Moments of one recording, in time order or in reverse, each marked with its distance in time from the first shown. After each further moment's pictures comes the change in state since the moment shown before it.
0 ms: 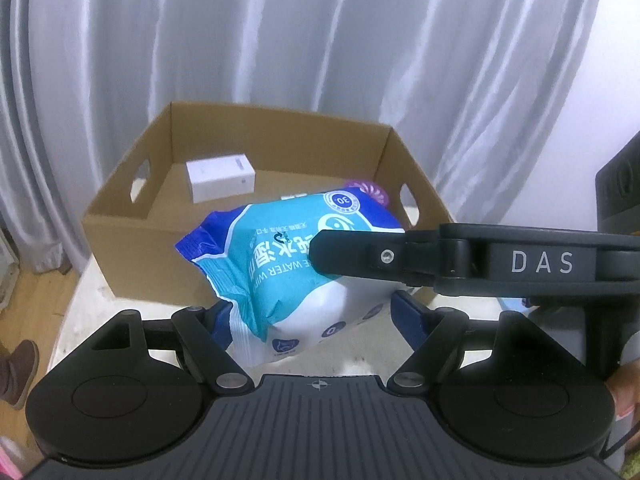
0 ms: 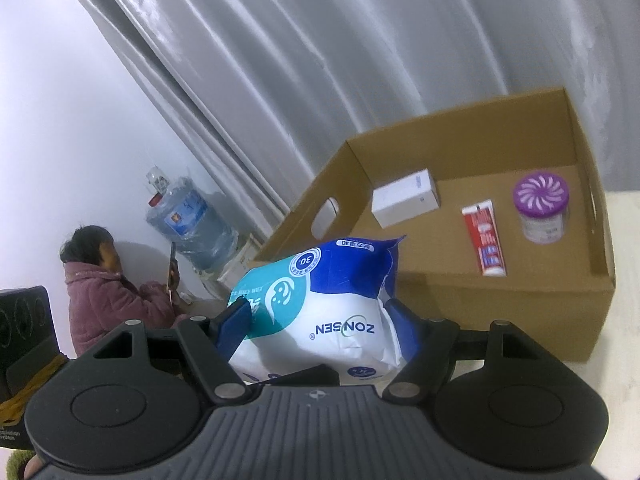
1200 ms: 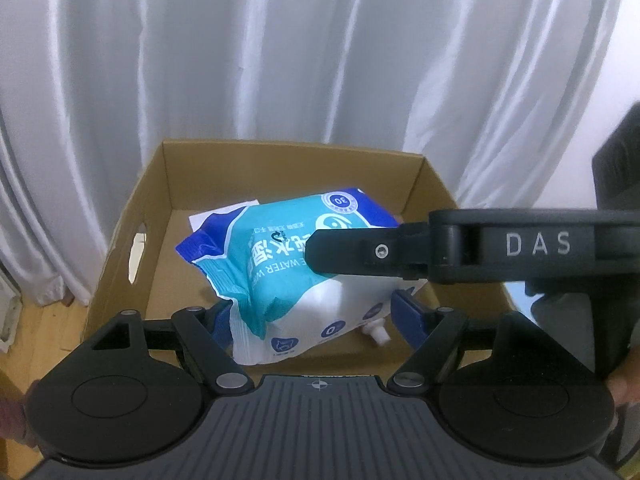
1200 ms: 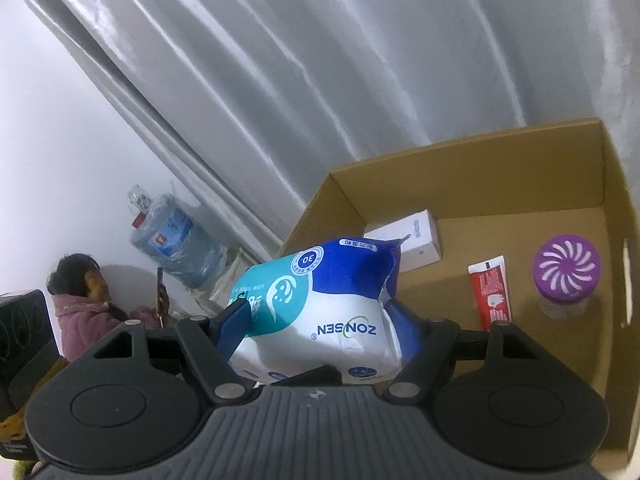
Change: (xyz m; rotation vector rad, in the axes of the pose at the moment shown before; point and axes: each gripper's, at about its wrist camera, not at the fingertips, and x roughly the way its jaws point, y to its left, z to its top) left arm 0.061 0.032 0.087 0.051 0.050 0.009; right arm 0.073 -0.024 0.088 0.051 0.064 0.002
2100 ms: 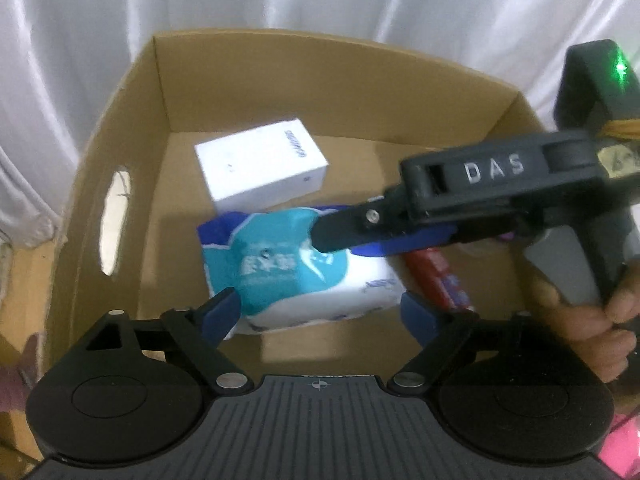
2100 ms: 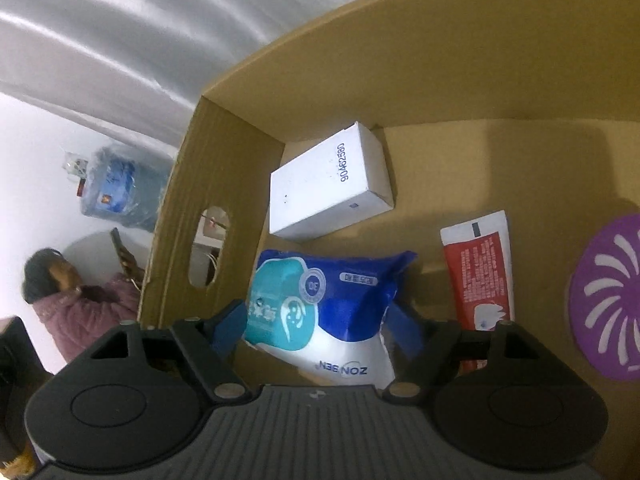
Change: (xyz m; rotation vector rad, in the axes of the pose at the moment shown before) left arm 0.113 0.060 0.024 -0.060 0.307 -0.016; right arm 0.140 -0.094 0.038 0.230 0.398 -0.030
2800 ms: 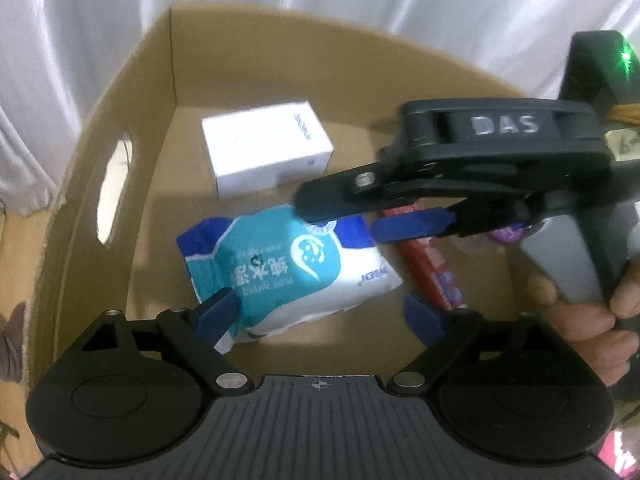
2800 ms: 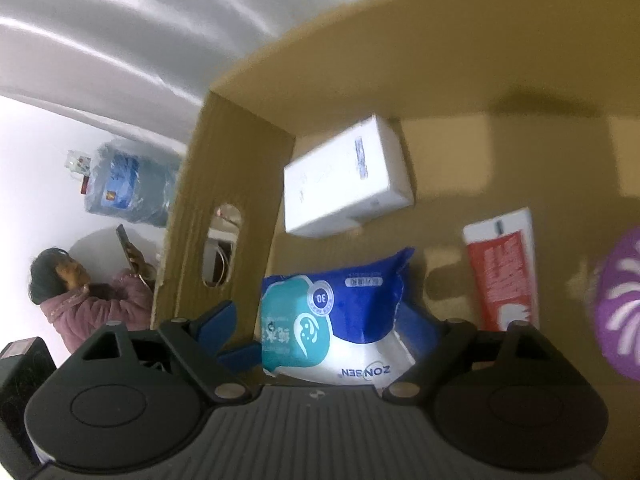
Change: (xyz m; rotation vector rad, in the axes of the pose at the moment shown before) left arm -0.005 -0.001 -0.004 -0.071 0.009 -0.010; right arm 0.000 0.013 0.010 -0.006 0.024 0.008
